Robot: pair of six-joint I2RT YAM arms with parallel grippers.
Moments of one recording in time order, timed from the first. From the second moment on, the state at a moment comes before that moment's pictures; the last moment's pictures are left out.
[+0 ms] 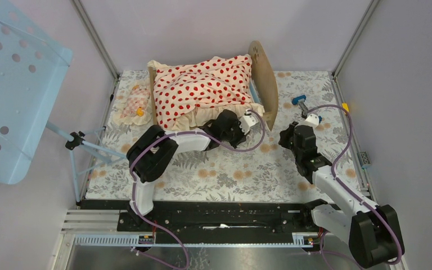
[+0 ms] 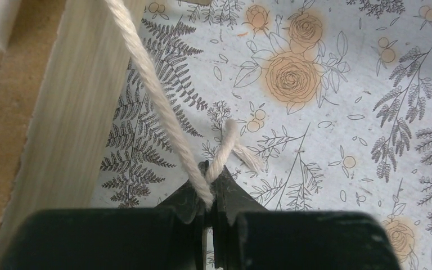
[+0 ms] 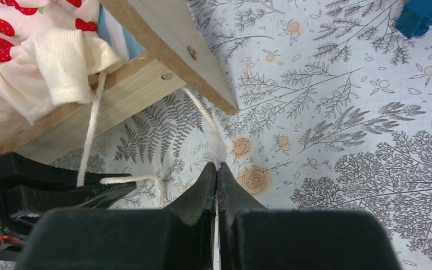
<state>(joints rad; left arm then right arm) -0.79 1.97 1.19 0.17 0.27 0.20 0.30 1.00 0.47 0.09 0.23 0.54</state>
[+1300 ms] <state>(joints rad) -0.85 2.08 1.48 0.29 0.34 -0.09 0.30 0.84 0.27 0.34 -0.12 0.63</state>
